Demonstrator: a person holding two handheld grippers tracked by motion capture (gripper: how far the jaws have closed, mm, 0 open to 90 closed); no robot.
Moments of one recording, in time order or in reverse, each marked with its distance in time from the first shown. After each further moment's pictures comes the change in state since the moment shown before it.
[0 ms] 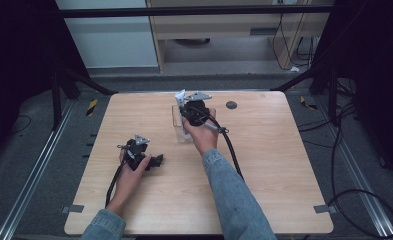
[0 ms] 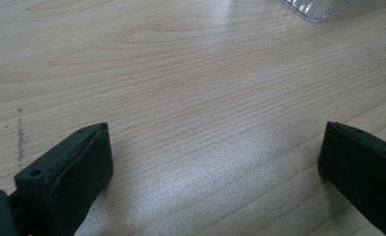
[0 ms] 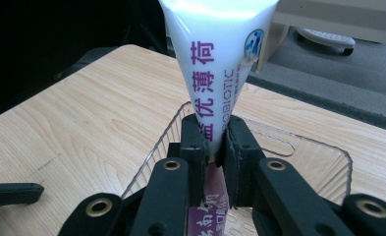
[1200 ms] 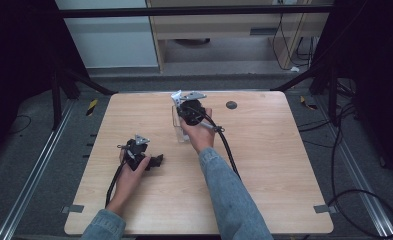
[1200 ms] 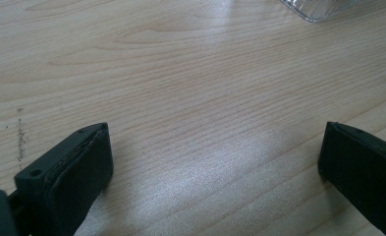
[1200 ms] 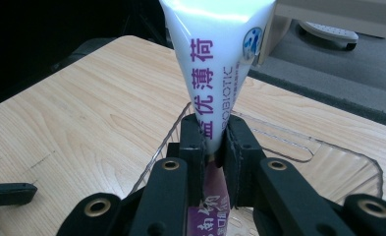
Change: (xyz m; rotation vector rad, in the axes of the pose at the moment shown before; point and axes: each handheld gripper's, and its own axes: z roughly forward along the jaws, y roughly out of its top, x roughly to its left) left arm 0.000 0.000 0.000 0.000 0.000 0.000; right arm 0.005 0.001 0.014 0.031 -0.003 -0.016
